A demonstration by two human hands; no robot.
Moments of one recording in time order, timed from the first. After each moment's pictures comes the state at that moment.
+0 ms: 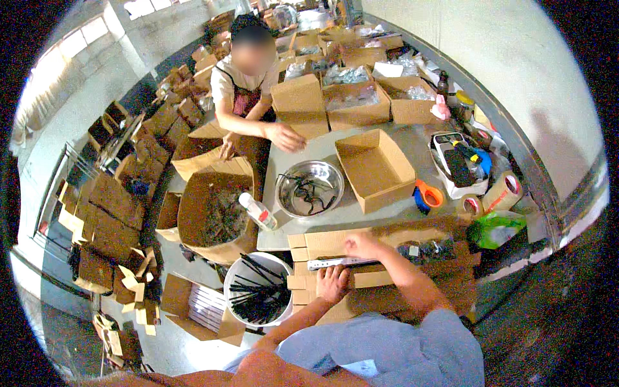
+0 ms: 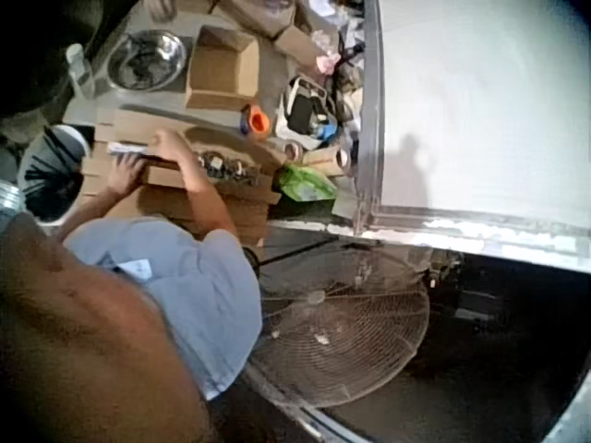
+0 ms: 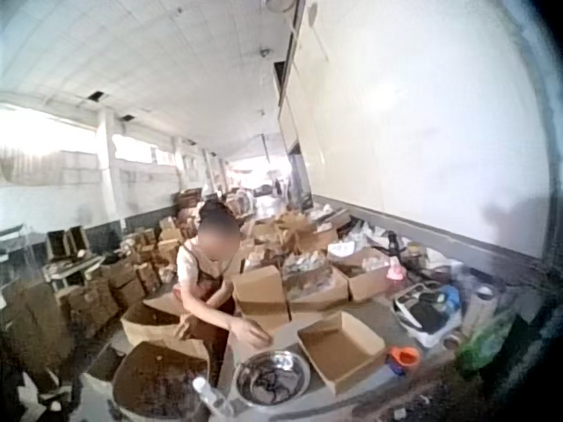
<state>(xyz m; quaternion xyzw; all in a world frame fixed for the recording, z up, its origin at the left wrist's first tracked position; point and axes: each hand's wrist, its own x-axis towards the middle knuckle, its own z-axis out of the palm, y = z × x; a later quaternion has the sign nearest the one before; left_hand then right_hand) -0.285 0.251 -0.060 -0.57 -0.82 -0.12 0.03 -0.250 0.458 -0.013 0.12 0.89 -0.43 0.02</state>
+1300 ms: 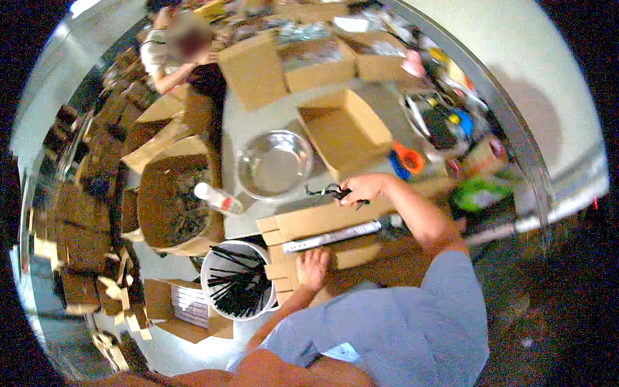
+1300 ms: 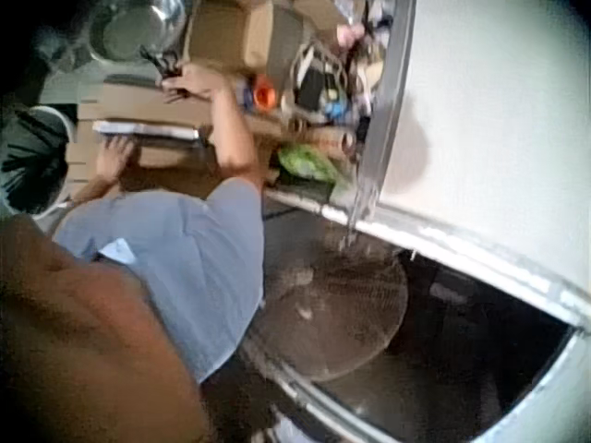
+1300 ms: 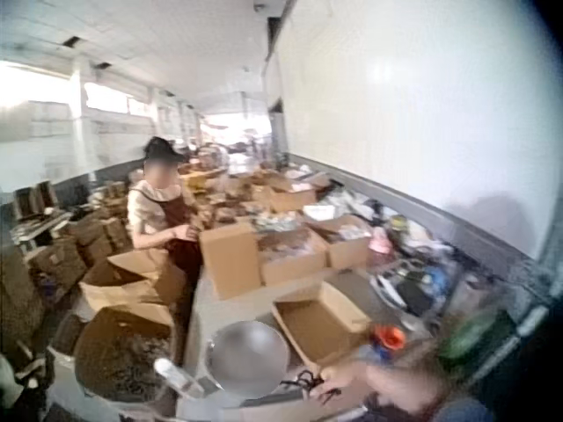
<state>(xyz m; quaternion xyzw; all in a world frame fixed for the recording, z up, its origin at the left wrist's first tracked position) -0.288 0.254 -0.080 -0.58 -0.81 -0.08 0.02 -0.259 0.559 0.055 0.09 0.74 -0.61 0.25</state>
